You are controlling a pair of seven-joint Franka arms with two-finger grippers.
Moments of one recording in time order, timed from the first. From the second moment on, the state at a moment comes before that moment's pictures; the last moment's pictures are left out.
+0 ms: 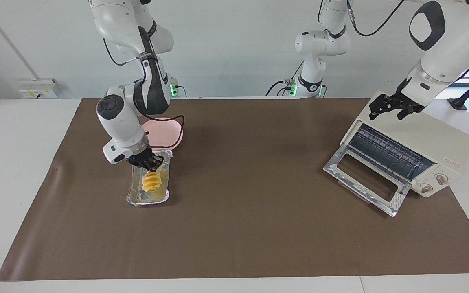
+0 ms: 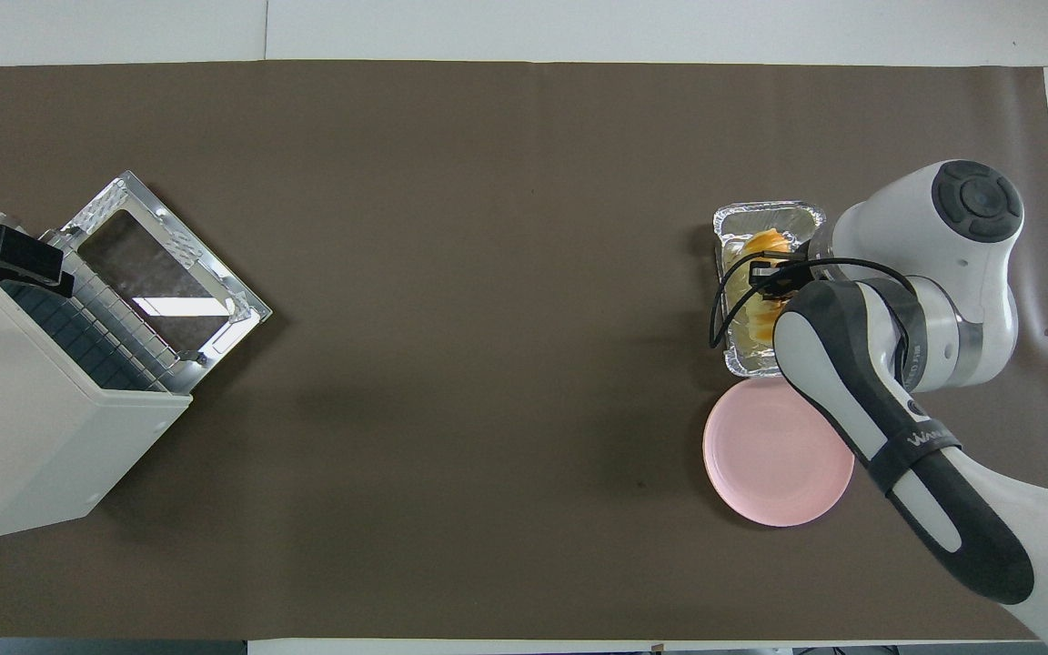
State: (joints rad) left arm -0.09 0.09 0.09 -1.51 -0.04 1.46 0.06; right arm 0.09 0.23 0.03 -2.01 0.06 2.21 0.24
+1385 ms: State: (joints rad) left arm -0.09 0.09 0.09 -1.51 -0.04 1.46 0.06; right arm -0.04 0.24 0.02 -2.04 0.05 2.26 0.11
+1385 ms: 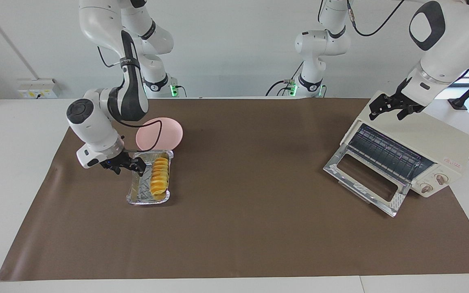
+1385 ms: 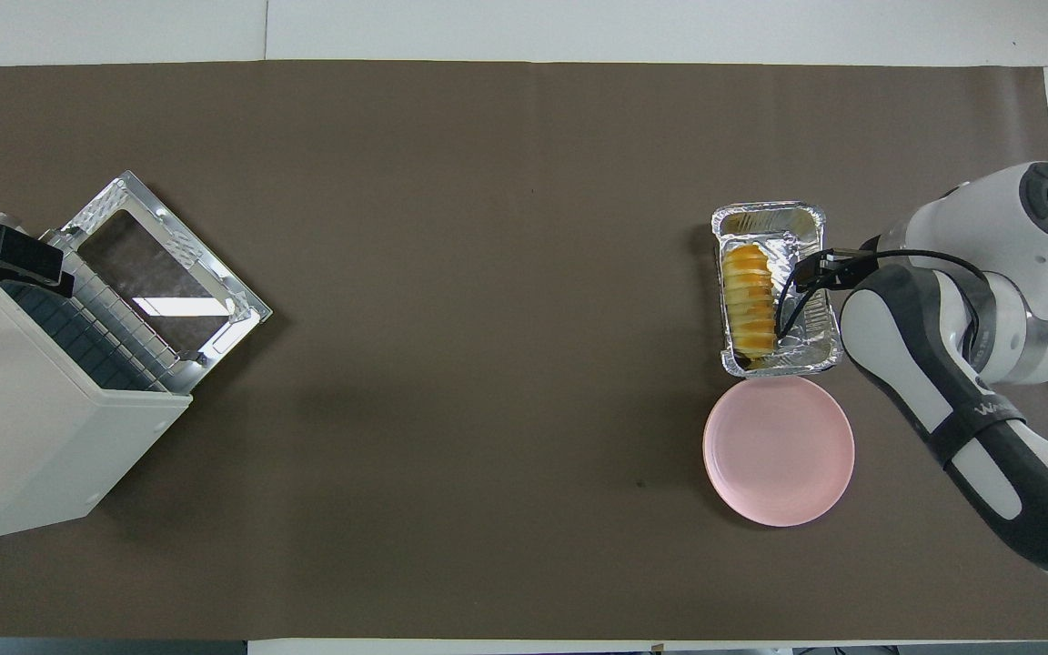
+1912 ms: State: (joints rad) left arm -0.09 0.09 0.09 -1.51 -0.04 1.46 0.06; right arm -0.04 0.24 0.03 -2.07 0.06 2.28 0.07
